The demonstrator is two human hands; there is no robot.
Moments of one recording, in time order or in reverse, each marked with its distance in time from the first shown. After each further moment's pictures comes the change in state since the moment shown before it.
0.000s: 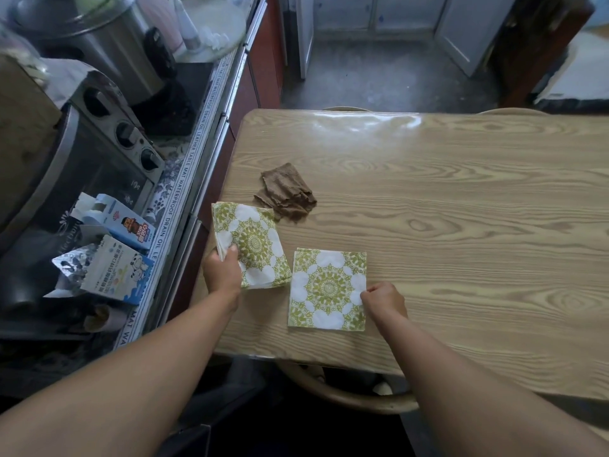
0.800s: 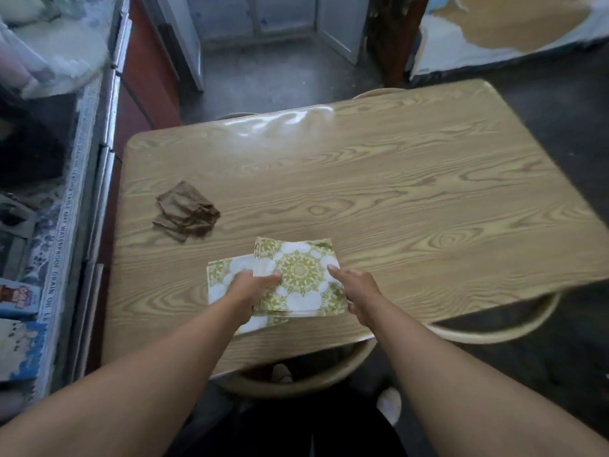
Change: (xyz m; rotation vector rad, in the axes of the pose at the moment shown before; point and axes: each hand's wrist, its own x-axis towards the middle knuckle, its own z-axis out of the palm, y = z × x) left_hand -0.121 0.012 0.114 0.350 -0.802 -0.200; right_hand -0.005 0.075 -0.095 0.798 -0.134 0.115
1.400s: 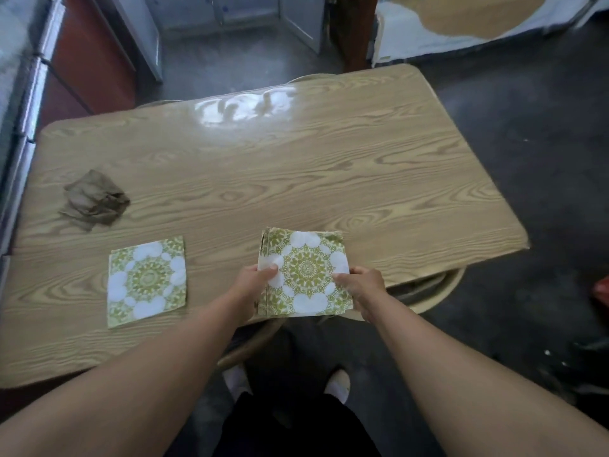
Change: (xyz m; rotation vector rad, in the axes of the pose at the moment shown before) left_hand -0.062 0.001 0.213 -0.142 -0.119 -0.031; right_hand 0.002 0.019 -0.223 -0.014 0.139 -0.025
